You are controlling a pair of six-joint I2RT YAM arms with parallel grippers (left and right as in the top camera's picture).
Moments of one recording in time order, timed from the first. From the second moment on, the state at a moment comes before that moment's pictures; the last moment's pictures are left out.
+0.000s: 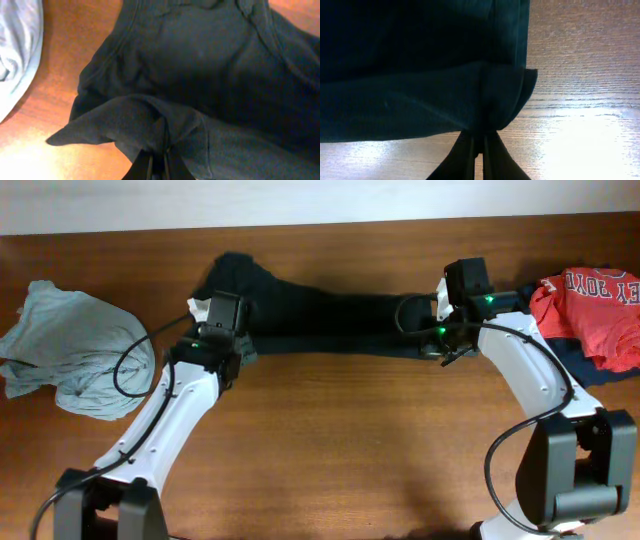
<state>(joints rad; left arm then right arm) -0.27 1.62 1.14 -0.57 -0.32 -0.55 0.08 1.77 1.34 -0.84 -0.09 0.20</state>
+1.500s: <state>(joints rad) -0.24 1.96 1.40 -0.33 -0.45 -0.26 0.08 1.95 1.52 -0.74 0.00 0.20</state>
